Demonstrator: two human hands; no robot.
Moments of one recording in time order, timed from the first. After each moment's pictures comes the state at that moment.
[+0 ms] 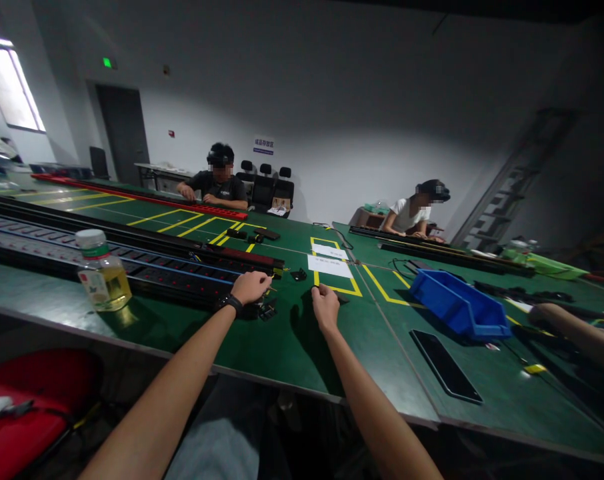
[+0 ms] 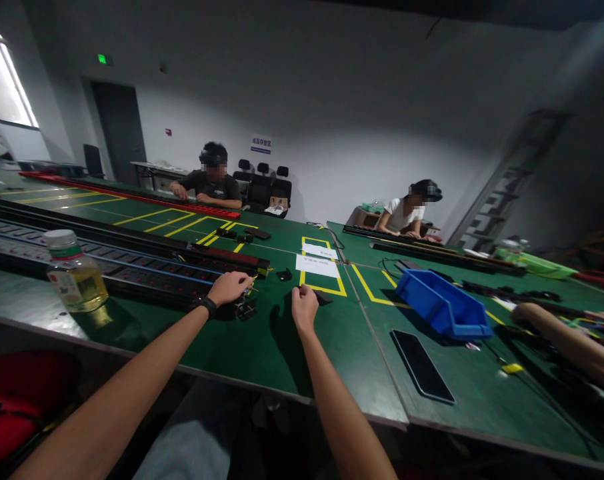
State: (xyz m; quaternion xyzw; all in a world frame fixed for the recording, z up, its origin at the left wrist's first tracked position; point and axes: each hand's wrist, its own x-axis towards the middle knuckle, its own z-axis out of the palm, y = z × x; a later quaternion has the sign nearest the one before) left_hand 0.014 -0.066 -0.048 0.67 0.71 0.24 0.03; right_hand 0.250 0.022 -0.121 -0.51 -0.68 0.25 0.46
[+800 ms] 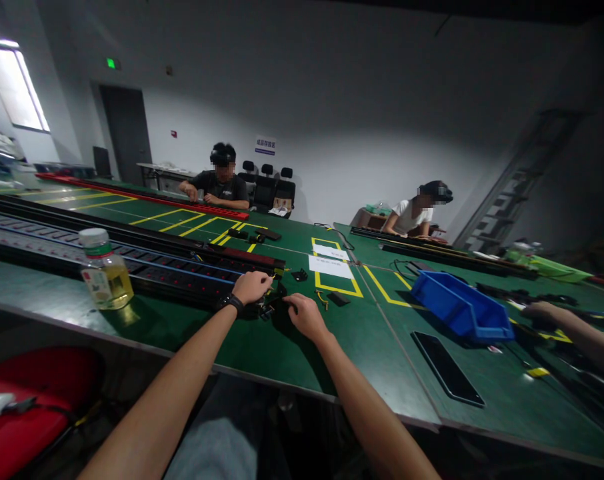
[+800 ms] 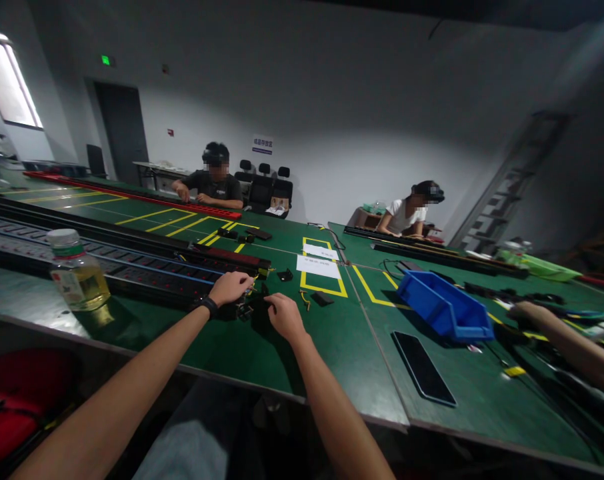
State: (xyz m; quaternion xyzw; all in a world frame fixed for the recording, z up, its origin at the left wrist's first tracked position) left_hand 0.017 -0.069 -0.047 0.66 0.71 0.25 0.02; right_hand 0.231 -0.021 -0.107 -0.28 -0.90 0.12 0.33
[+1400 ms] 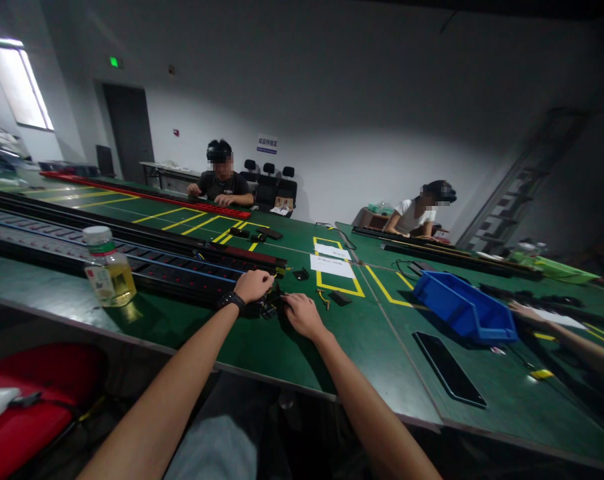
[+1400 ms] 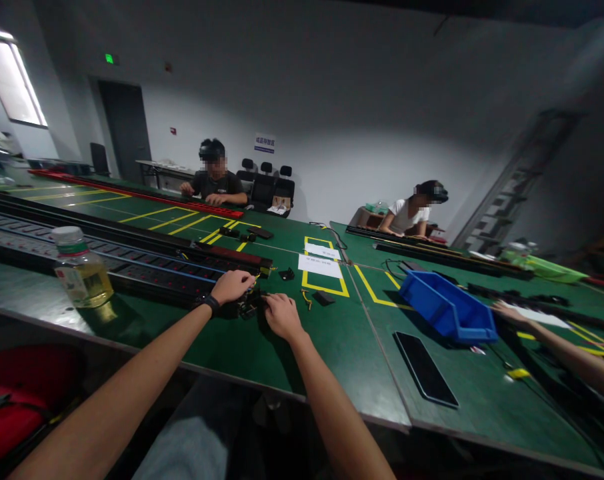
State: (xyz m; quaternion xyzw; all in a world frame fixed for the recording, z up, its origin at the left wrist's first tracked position) left_hand 0.015 -0.066 -0.051 0.66 0.71 0.26 0.01; right_hand 0.222 -0.023 -0.109 -0.34 -0.92 0.08 0.19
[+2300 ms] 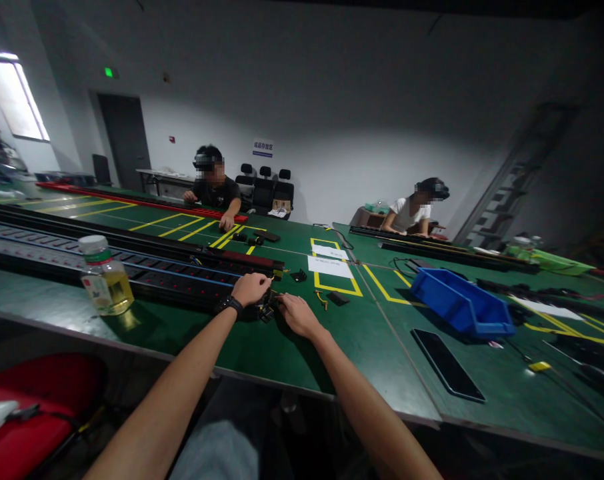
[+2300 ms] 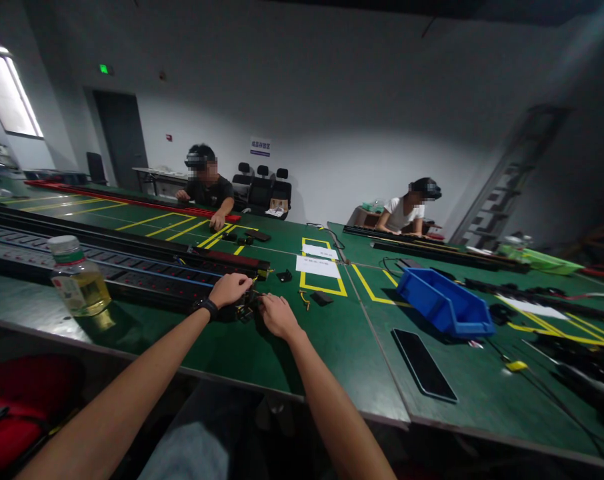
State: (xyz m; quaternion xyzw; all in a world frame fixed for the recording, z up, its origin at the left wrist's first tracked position) left_hand 0.018 -0.069 -0.046 0.65 0.71 0.25 0.02; right_hand 0.214 -0.012 -0.119 -0.29 -0.92 0.13 0.21
